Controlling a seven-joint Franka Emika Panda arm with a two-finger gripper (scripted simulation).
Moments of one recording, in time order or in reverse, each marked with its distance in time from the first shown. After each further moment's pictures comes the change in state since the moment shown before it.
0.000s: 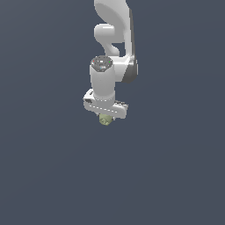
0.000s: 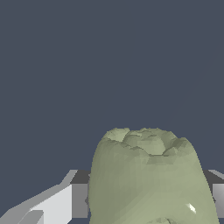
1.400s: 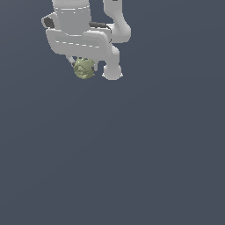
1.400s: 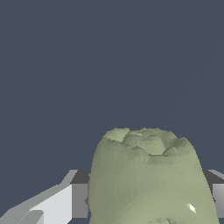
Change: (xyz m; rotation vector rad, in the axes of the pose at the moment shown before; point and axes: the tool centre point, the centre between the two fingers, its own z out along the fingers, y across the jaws) arm -0.018 0.076 -0.250 0.000 0.002 0.001
